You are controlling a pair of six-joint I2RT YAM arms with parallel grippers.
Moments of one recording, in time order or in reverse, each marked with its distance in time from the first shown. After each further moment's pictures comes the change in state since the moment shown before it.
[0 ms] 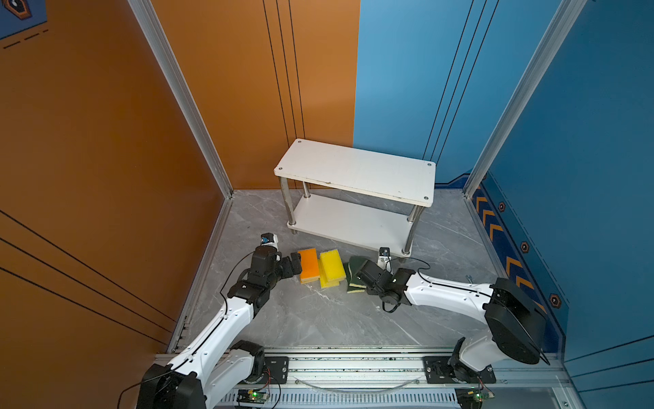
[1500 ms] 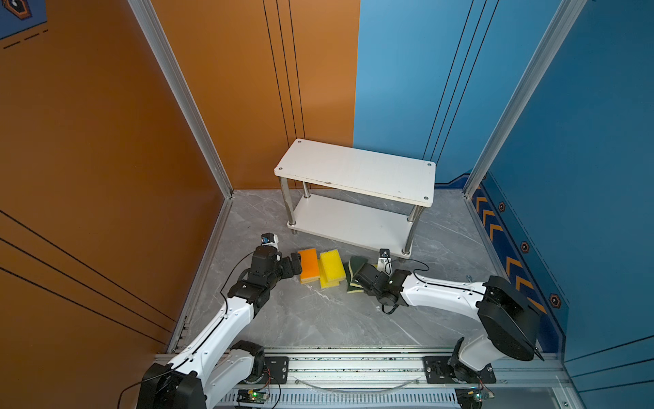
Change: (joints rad) left arm 0.000 0.004 0.000 0.001 0.000 0.008; right arm 0.018 0.037 0.000 -0.011 0.061 0.028
